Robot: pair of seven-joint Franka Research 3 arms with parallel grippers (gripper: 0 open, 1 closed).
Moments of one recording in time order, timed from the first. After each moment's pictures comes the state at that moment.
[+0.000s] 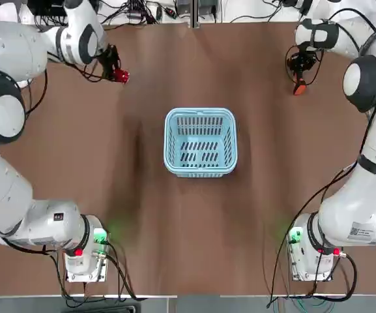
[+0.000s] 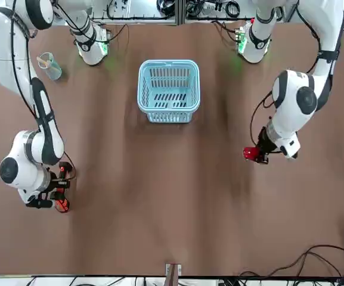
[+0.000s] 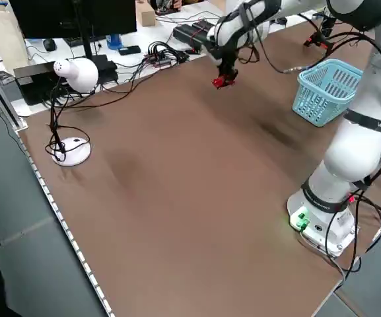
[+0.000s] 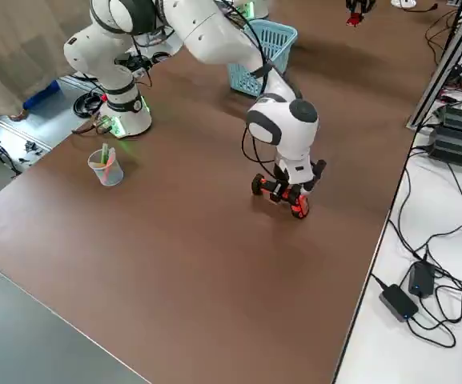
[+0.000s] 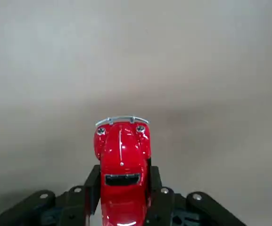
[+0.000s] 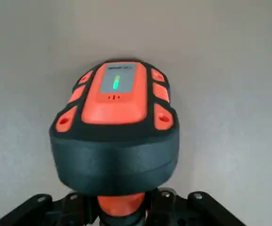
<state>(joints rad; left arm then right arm) 0.04 0.21 -0.29 -2.09 -0.03 2.41 -1.58 -0.06 0.71 -0.03 -1.61 0.00 2.24 -0.06</state>
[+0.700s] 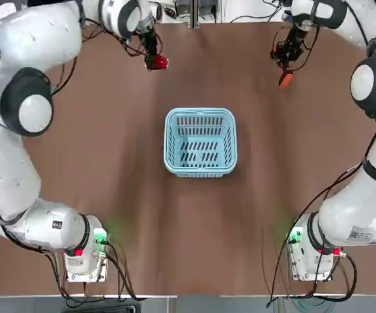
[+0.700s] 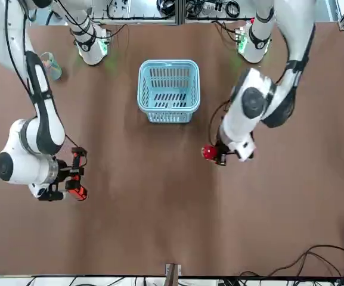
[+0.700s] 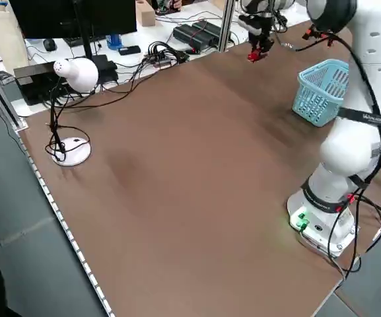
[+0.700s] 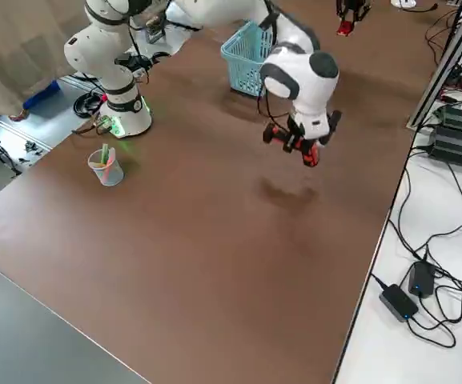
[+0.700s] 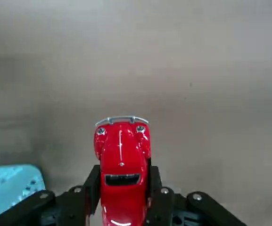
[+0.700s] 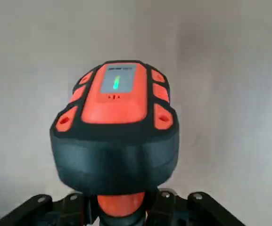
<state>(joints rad) -0.19 0.46 -0.40 -1.62 0.09 2.10 -2.04 -0.05 0.55 0.12 -1.59 0.20 1.96 -0.05</state>
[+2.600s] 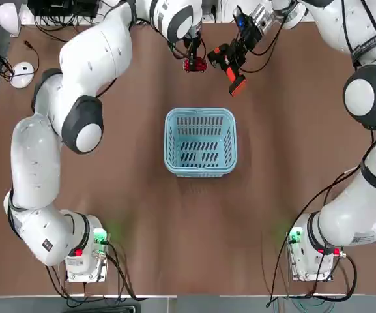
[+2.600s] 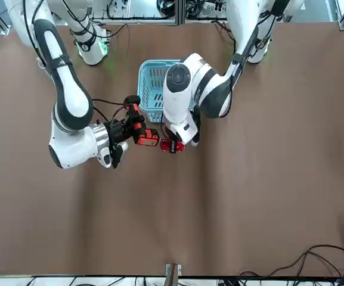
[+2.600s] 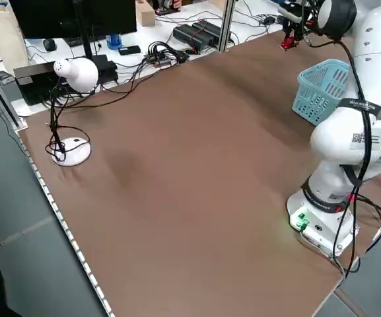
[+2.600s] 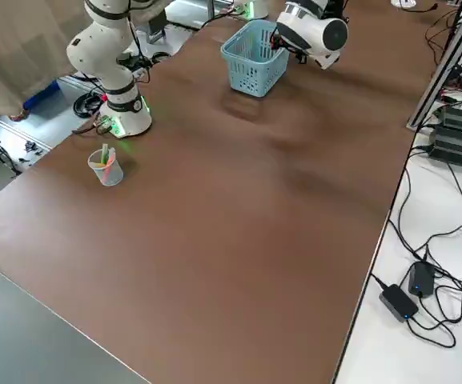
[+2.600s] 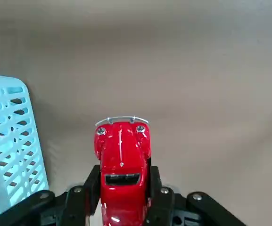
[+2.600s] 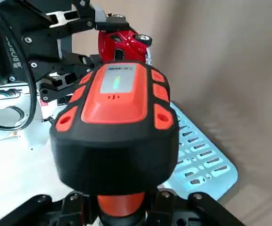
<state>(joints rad) -0.67 0.68 -0.14 -1.19 0.09 1.96 -2.26 0.09 0.50 0.26 -1.60 0.85 1.66 -0.46</state>
